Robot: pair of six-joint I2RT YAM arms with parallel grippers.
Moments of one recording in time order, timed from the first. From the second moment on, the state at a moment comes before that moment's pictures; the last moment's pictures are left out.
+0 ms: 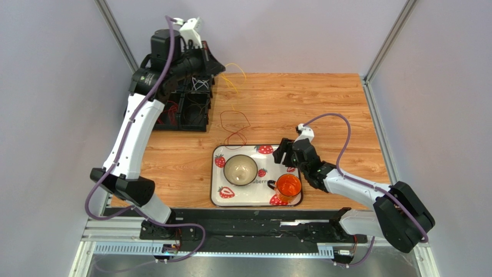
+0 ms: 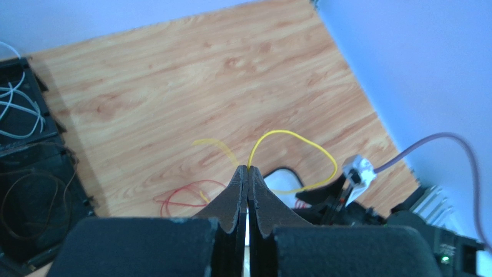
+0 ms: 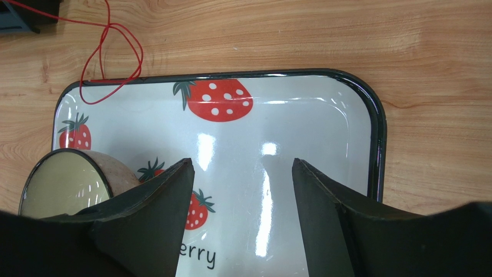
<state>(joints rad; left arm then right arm) -0.37 1.62 2.07 -0.77 0.32 -0.33 0.65 1.22 0.48 0.18 0.23 0.65</state>
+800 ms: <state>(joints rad) -0.32 1.59 1.91 -0.69 0.52 -0.42 0.66 1.61 0.83 0.43 -0.15 0.37</state>
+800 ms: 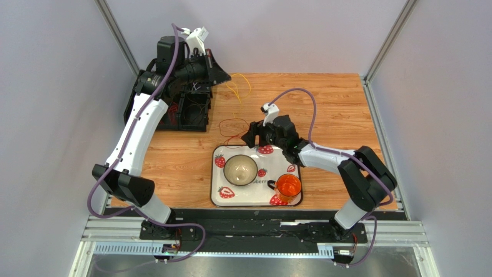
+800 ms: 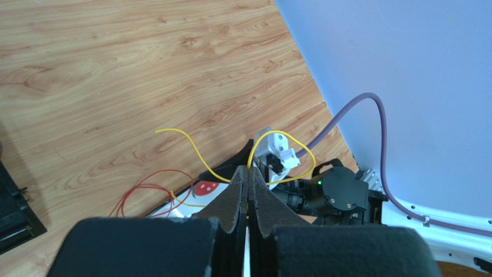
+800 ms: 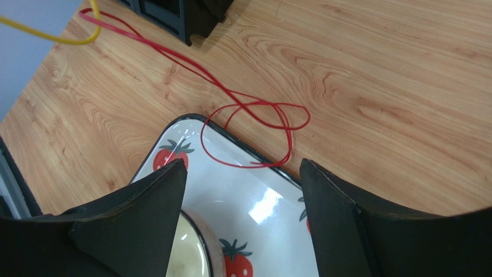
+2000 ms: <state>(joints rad) 0.02 1.56 2.24 -0.85 0.46 -0.40 0.38 1.83 1.09 0.22 0.06 0.54</state>
